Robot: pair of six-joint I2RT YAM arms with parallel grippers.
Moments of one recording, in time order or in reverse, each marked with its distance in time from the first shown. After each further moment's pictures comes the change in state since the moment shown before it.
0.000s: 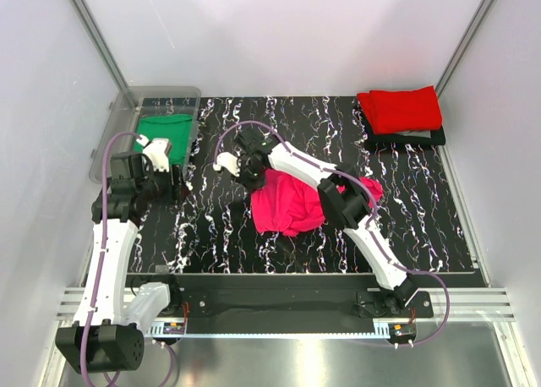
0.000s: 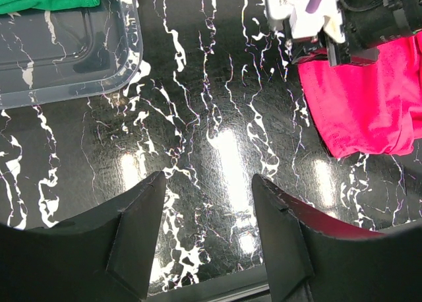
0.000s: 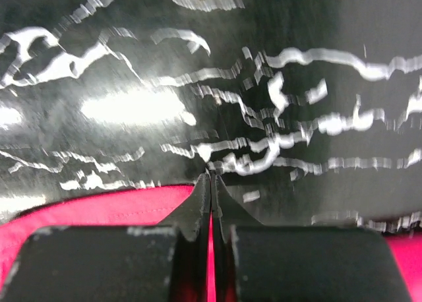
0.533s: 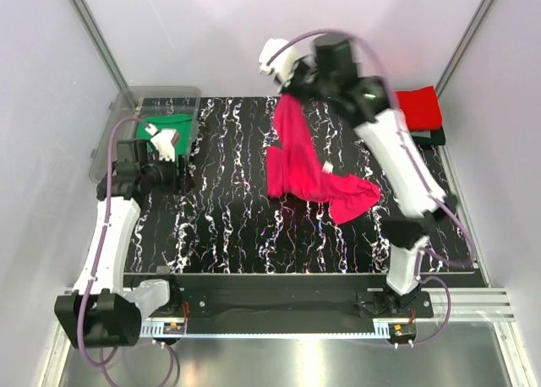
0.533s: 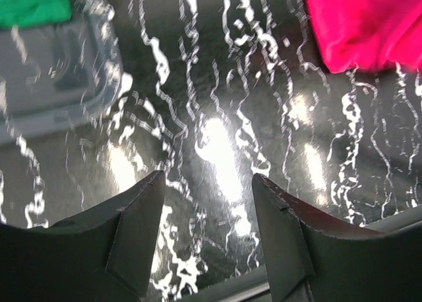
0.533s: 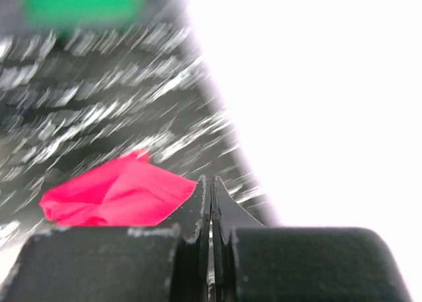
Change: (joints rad) left arm -0.013 0.147 0.066 0.021 0.071 0.027; right arm -0.158 -0.550 0.255 -0.082 0.214 -0.014
